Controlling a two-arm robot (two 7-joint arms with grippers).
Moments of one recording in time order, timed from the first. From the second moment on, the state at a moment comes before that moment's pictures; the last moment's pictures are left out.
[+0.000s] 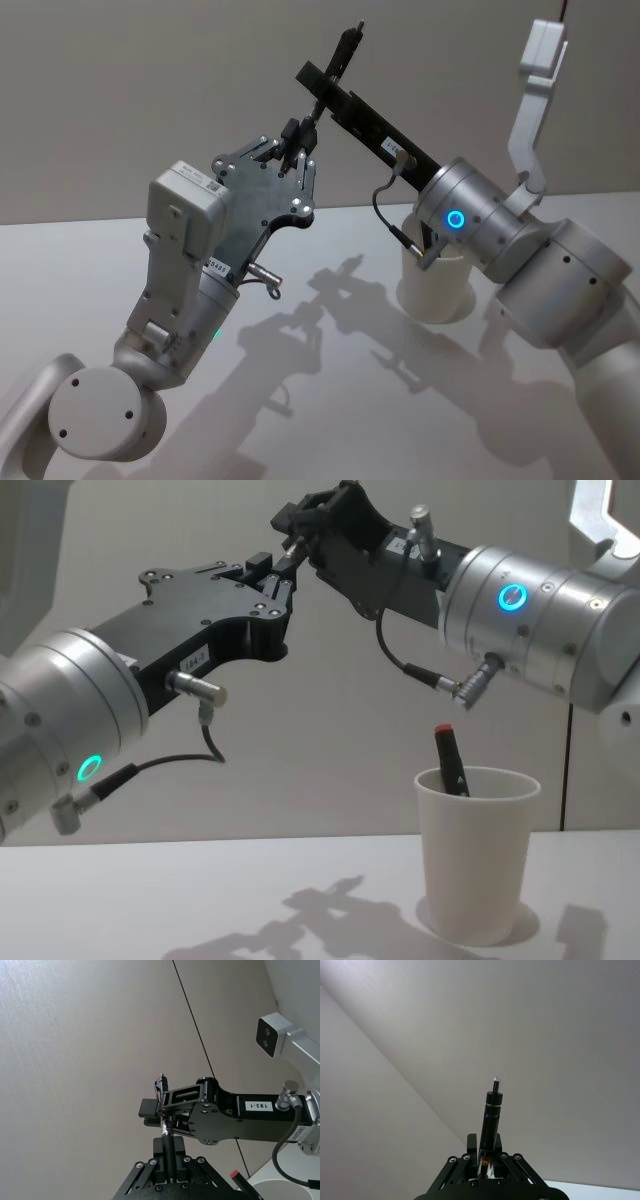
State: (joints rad) left arm -0.15 0.32 0.36 -1.72 -0.10 -0.27 -0.08; right arm 0.42 0.05 -0.38 -1.47 1.04 0.27 0.33
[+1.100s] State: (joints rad) left arm -0.15 0.32 0.36 -1.72 -0.10 -0.27 -0.08; right arm 0.42 0.05 -0.37 -1.47 1.04 0.27 0.32
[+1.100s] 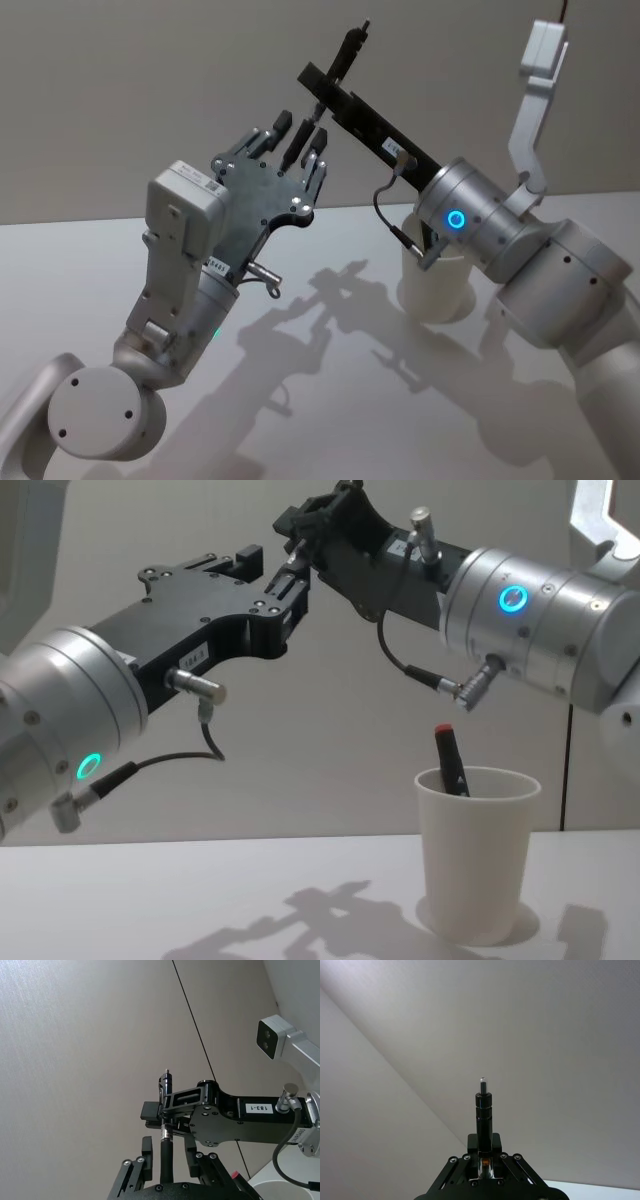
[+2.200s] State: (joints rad) left arm -0.15 0.32 0.36 -1.72 -0.10 -0.27 -0.08; right arm 0.43 0.09 -0.33 -1.51 0.99 0.15 0.29
